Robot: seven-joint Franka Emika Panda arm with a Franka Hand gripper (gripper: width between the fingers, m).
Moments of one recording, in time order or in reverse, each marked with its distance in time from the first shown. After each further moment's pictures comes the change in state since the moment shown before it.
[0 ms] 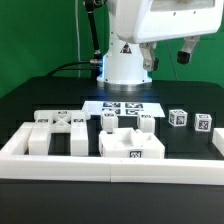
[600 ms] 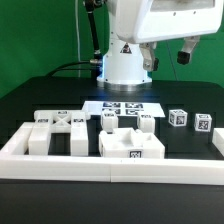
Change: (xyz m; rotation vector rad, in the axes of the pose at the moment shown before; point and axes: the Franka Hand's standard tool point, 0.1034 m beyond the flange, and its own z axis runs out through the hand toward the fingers) arm 0.001 0.004 0.003 -0.009 0.017 0.005
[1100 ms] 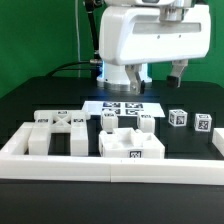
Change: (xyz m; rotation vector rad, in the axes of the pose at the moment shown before) arm 0.002 0.026 0.042 -0.060 0.104 0.014
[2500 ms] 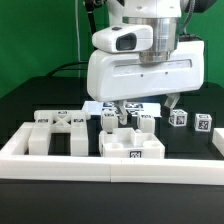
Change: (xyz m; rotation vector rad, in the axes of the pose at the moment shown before) arm -0.027 -0.018 0.049 0.056 -0.036 0.269
